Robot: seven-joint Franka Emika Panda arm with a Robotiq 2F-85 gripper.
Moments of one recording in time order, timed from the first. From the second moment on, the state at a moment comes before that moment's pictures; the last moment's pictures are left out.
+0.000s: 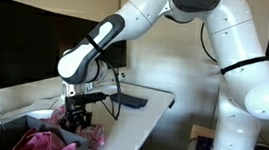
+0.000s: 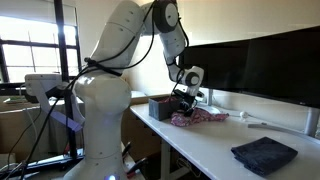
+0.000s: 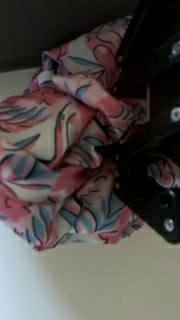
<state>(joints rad) 0.17 0.43 0.12 -2.00 0.20 2.29 0.31</state>
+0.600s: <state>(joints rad) 0.15 0.41 0.13 -2.00 0.32 2.29 0.25</state>
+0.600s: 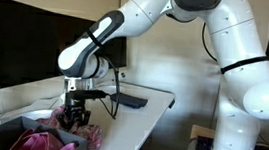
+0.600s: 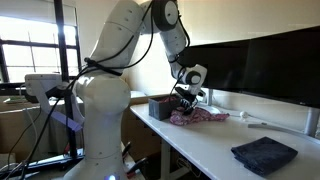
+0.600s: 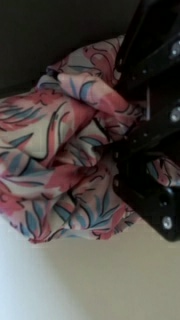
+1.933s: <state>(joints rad) 0.19 0.15 0.12 -1.82 0.14 1.87 0.48</state>
